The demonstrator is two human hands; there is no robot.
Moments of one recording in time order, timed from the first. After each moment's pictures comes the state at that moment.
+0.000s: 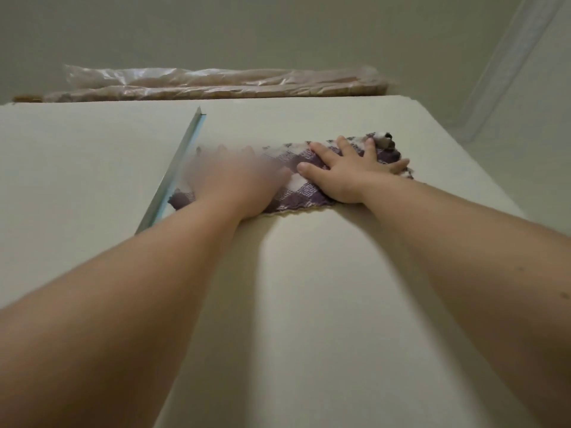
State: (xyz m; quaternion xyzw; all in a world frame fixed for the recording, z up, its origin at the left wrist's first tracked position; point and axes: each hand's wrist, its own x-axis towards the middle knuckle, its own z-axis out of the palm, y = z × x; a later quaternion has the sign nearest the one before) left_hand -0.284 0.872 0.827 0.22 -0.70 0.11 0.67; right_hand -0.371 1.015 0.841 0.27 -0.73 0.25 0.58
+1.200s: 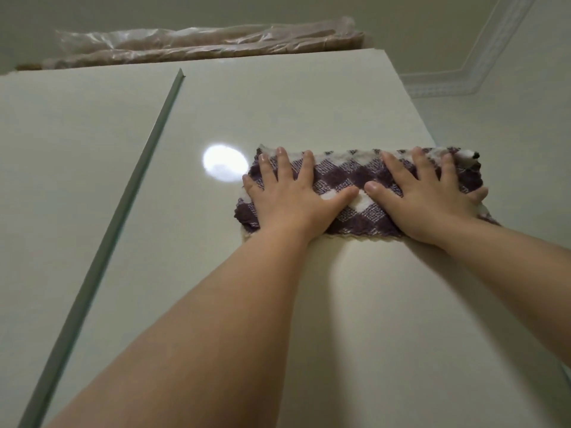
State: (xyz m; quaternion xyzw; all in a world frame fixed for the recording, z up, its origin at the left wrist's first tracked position) left_hand -0.354 0.976 0.704 0.15 -0.74 0.11 0.64; right_hand -0.447 1.118 0.691 0.20 -0.74 0.30 0.57
